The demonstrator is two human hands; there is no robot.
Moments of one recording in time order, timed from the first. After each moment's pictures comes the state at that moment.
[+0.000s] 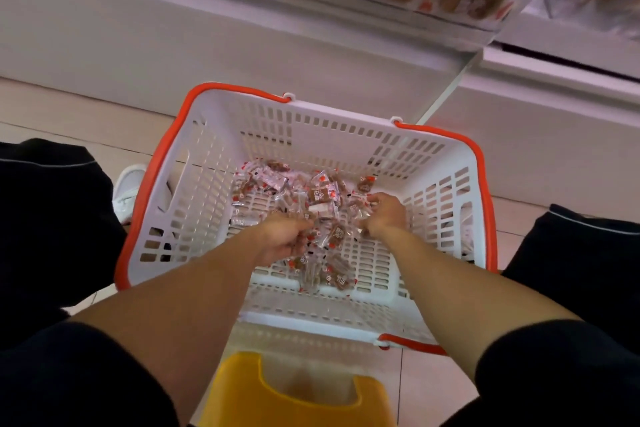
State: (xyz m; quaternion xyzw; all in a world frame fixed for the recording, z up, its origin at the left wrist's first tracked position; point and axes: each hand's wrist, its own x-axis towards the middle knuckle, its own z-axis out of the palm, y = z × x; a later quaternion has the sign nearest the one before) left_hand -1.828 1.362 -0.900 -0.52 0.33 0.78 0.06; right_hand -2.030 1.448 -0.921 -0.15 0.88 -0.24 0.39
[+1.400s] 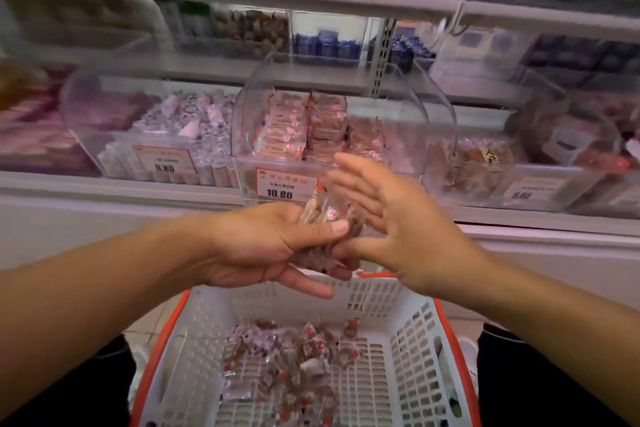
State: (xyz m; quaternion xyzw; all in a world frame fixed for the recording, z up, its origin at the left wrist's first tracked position) left_hand -1.867 1.300 -0.553 -0.19 0.60 0.77 0.09; right_hand -2.018 1.426 -0.546 -0.56 0.66 -0.41 0.31
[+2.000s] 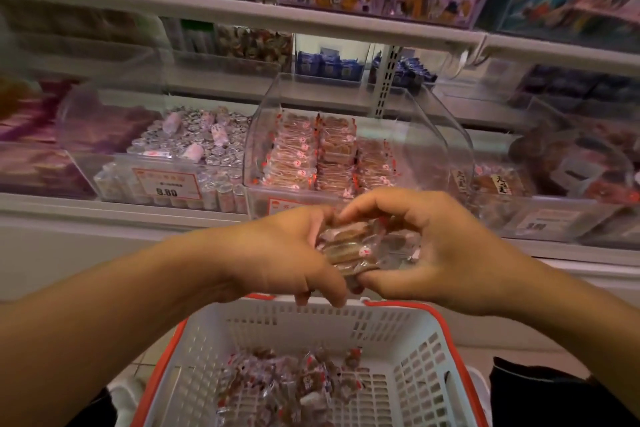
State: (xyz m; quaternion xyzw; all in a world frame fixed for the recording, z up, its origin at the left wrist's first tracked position) left_hand -1.871 1.289 -0.525 -0.19 0.77 0.61 0.01; right_hand -2.022 1.417 -0.506 -0.68 0.64 -0.31 0.19
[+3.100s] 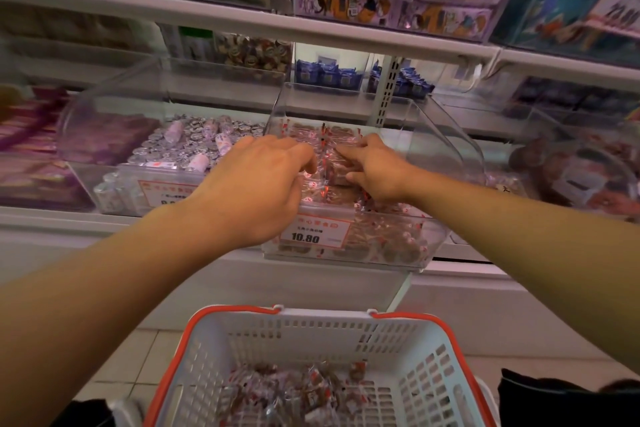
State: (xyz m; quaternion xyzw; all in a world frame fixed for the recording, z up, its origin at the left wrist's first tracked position) left_hand -1.872 1.210 -0.524 -0.20 0.95 -0.02 -0.24; right_hand -2.108 1.255 -0.548 -0.57 0.81 -0.08 0.05
